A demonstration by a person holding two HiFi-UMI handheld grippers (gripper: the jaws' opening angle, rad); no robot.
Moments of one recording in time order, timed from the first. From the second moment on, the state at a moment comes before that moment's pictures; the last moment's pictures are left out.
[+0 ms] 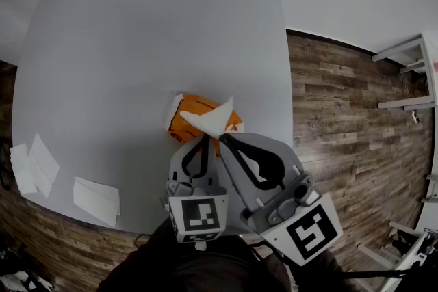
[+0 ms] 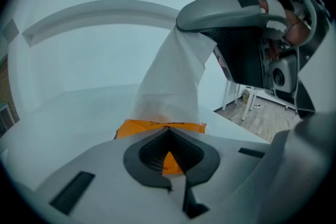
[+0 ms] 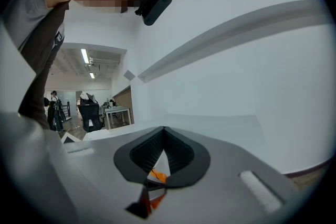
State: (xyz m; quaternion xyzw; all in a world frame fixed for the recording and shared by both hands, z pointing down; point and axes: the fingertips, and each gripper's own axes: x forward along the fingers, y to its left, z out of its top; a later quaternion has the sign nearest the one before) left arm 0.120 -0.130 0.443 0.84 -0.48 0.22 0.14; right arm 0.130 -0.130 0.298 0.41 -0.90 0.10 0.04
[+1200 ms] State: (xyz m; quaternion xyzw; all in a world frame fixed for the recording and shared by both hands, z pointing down) left arm 0.127 -0.112 0.403 0.85 -0.48 0.20 0.11; right arm 0.134 -0.096 0.213 0.42 -0.91 0.03 0.01
